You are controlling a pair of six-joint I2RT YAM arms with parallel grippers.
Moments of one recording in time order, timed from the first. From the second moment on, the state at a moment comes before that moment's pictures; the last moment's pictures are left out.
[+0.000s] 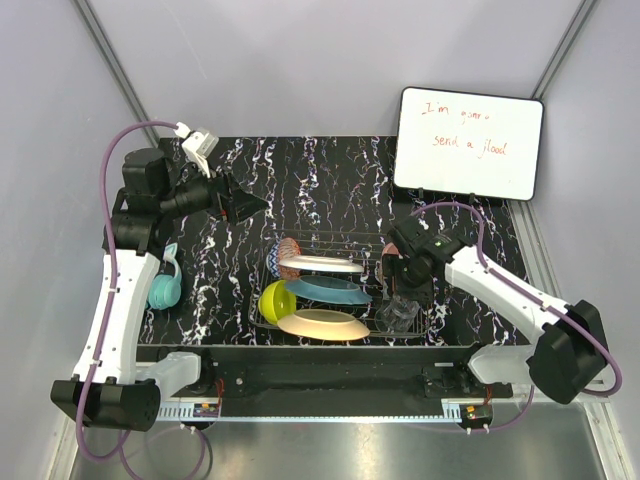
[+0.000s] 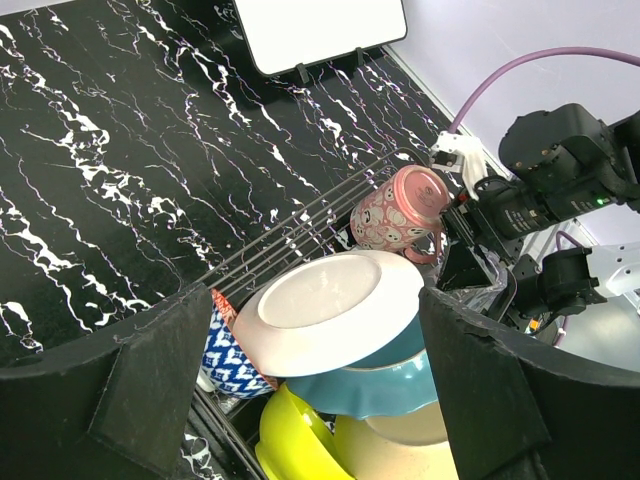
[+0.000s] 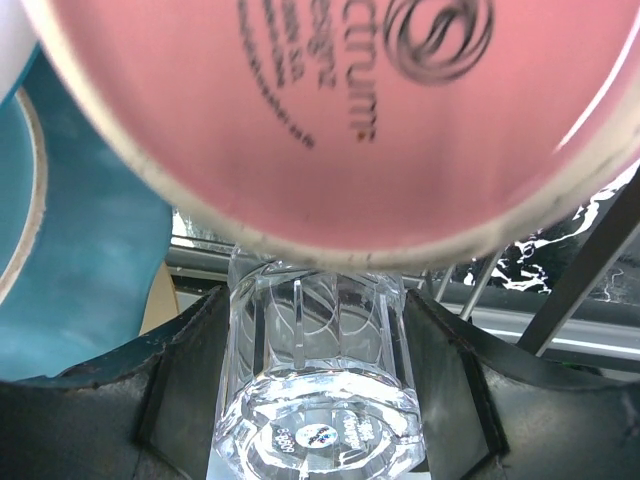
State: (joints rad) left arm -0.07 1.09 1.30 -0.58 0.84 -0.14; right arm 0.63 1.28 0.97 -0.99 -0.05 0.64
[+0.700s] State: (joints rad) left arm -0.07 1.09 1.29 -0.58 0.84 -0.14; right arm 0.66 1.21 0.96 -1.03 0.12 0.74
